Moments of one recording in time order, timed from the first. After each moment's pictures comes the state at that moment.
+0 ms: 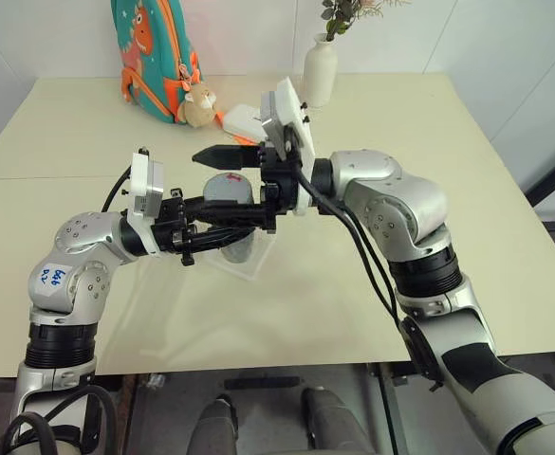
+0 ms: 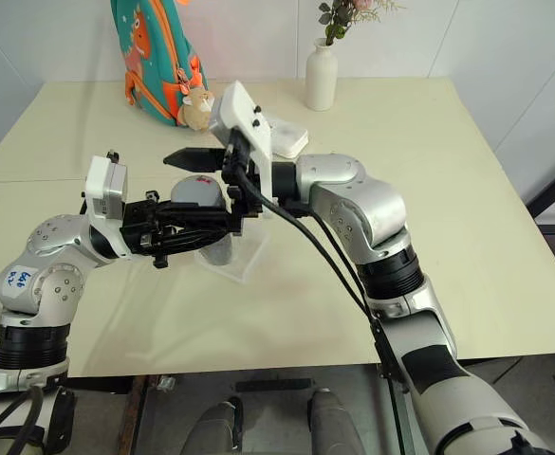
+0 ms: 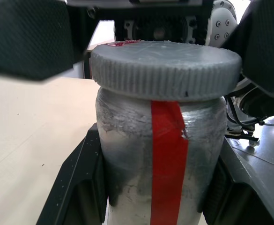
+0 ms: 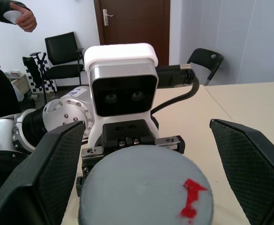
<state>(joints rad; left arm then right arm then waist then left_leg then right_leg) -0.54 0.61 0.14 -0.13 -0.67 0.46 -1.09 -1.06 -0.21 0.19 0.00 0.55 0.70 0.98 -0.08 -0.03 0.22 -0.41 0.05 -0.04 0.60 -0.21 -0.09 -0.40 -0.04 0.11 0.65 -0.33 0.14</state>
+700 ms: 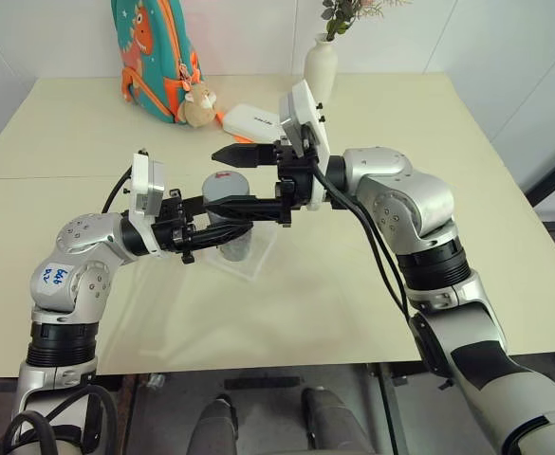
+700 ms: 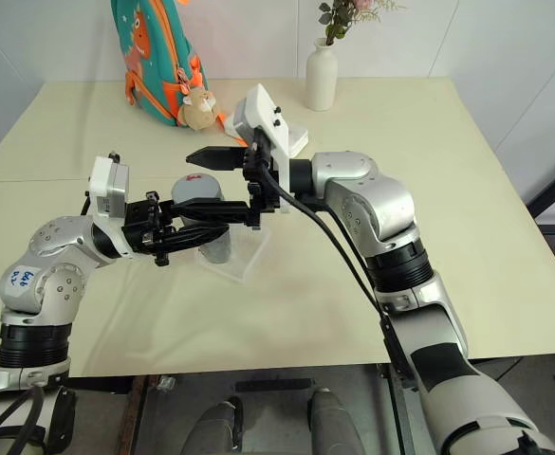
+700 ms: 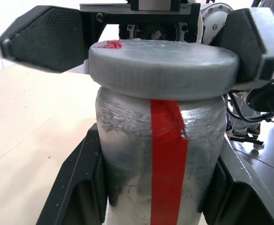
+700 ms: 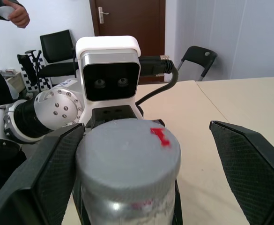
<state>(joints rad) -0.54 0.60 0.14 -0.10 -0.66 0.46 -1.08 -1.07 -0.28 0.18 0.13 0.54 0.60 1.08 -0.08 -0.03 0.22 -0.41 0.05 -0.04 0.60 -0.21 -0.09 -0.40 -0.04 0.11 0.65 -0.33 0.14</state>
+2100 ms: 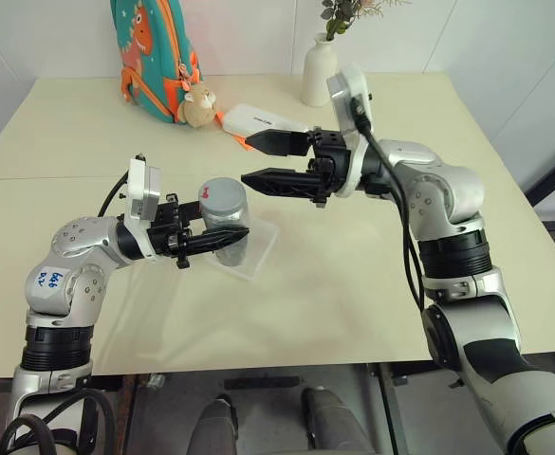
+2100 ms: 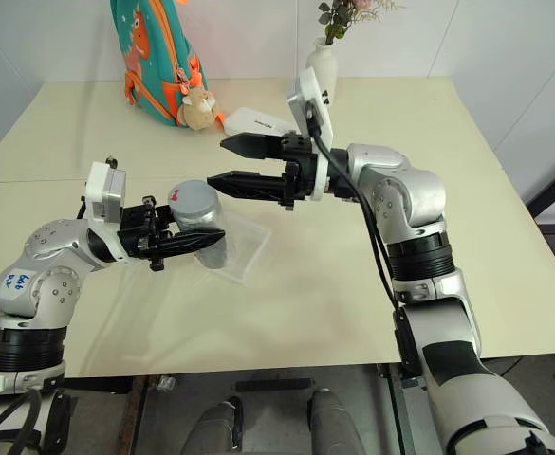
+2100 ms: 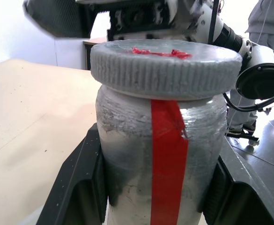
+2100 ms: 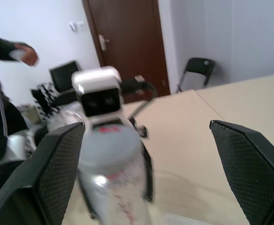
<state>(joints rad) -0.52 0.62 0.15 -0.10 -0.67 0.46 -1.11 -1.10 -0.31 0.03 0.17 0.68 0.74 1.14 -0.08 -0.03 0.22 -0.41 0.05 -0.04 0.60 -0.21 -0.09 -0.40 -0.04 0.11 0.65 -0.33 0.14</state>
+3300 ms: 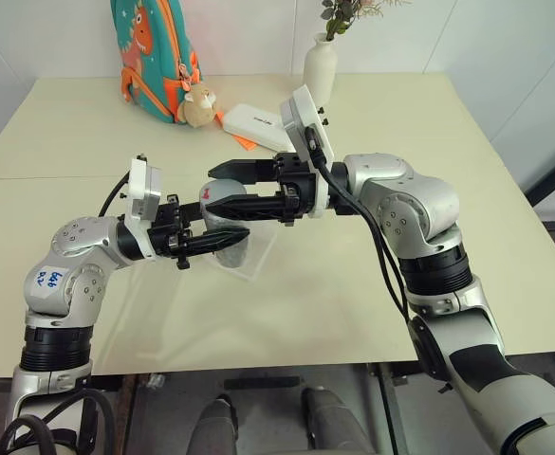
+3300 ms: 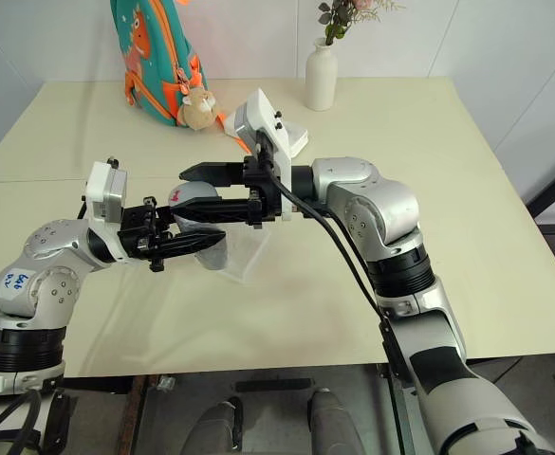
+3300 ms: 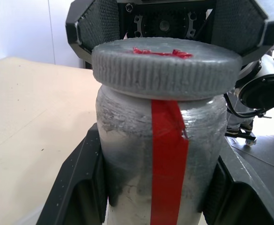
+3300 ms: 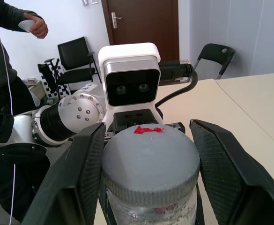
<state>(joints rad) -0.52 0.62 0.15 -0.12 -0.67 0.48 -1.10 -1.05 -0.23 0.14 0.06 0.59 0.73 1.06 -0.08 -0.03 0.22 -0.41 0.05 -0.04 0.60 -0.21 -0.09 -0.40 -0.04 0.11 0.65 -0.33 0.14</state>
